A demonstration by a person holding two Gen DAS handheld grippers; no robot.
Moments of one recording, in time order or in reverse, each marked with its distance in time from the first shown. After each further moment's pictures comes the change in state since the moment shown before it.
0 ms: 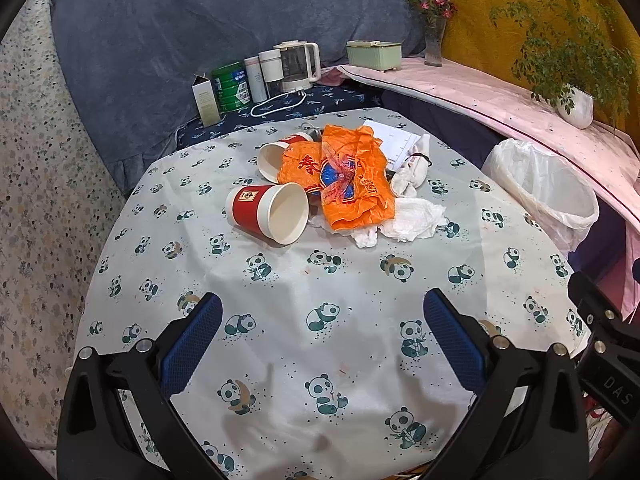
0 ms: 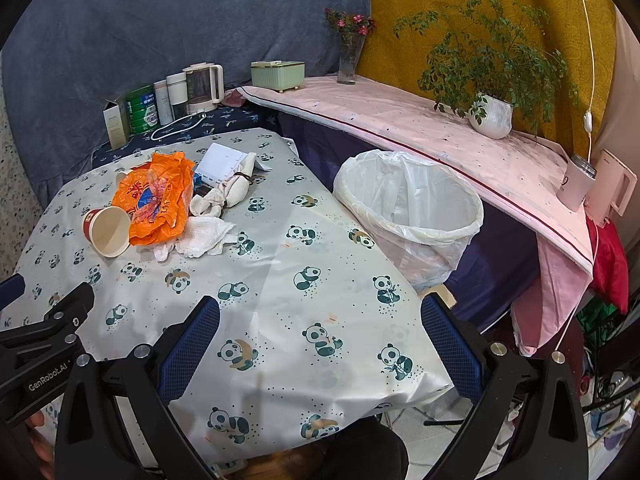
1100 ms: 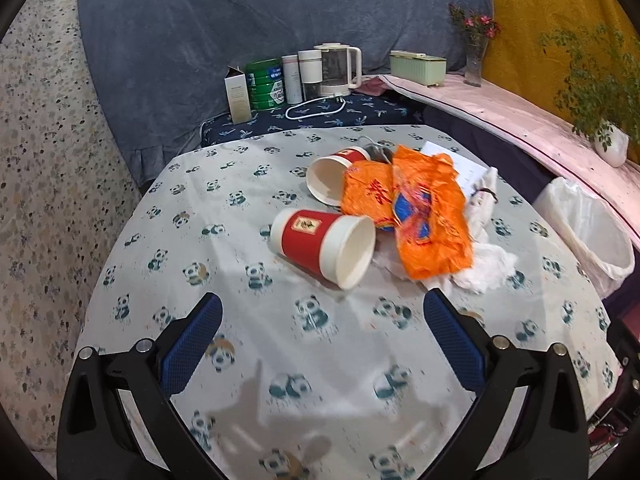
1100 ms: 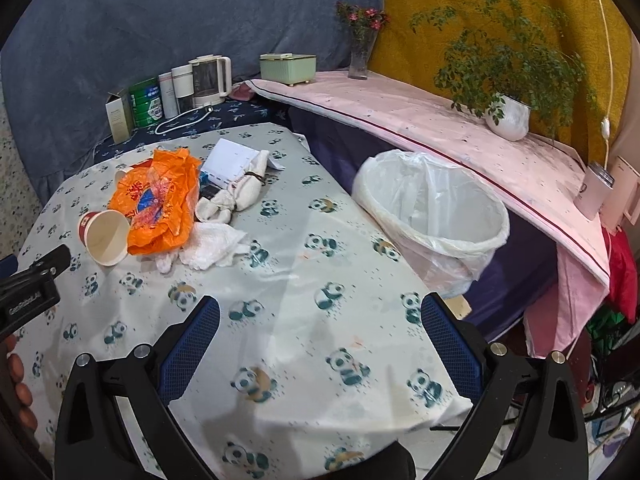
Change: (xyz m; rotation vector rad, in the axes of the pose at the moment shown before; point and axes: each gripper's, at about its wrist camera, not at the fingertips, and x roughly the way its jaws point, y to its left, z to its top) left arm 0.060 0.062 0.030 -0.098 -0.026 0.050; right arm 0.033 0.024 0.017 -0.022 0.015 0.026
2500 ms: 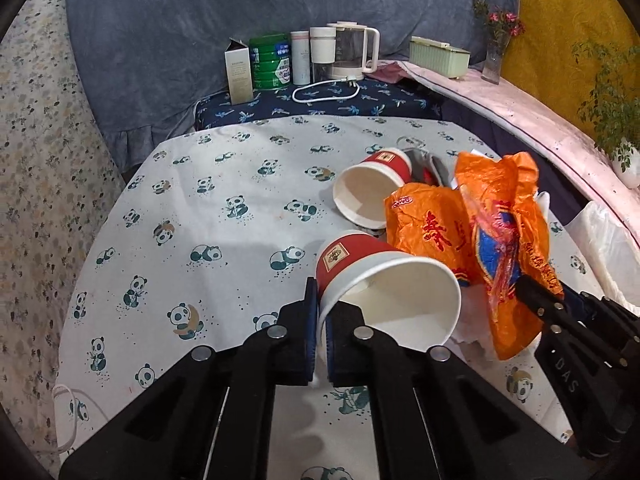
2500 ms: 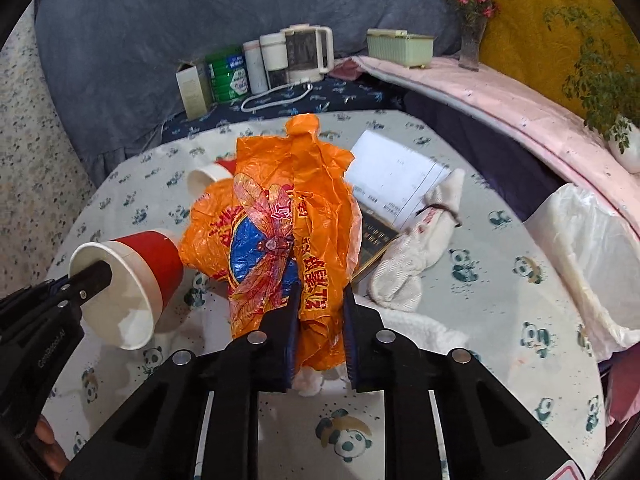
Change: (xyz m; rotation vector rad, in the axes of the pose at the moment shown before) left arm 0.074 0.041 0.040 -0.052 0.064 -0.044; right arm 0.105 0.129 0.056 -0.099 0.058 0.274
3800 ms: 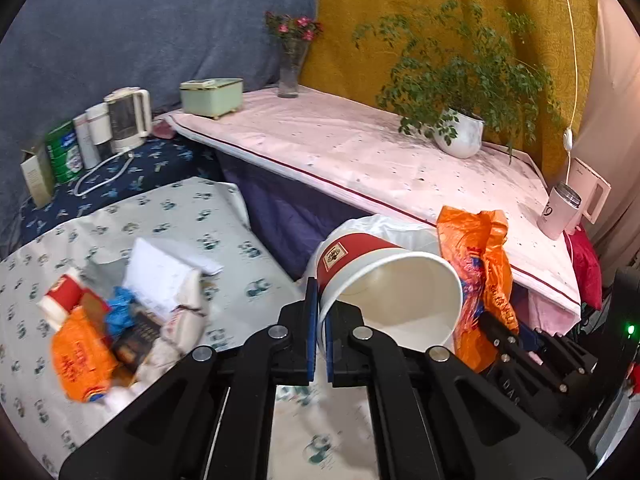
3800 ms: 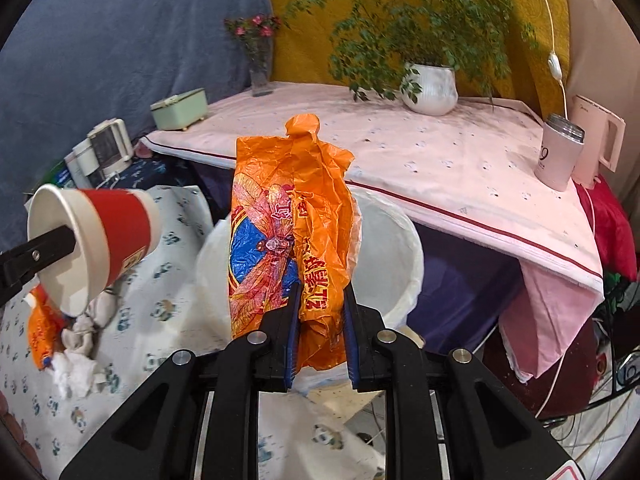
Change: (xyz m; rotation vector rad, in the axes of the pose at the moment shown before) left arm -0.056 -0.311 0.040 0.296 -0.086 -0.497; right arm -0.102 -0.284 -0.026 0.369 -0.118 -0.390
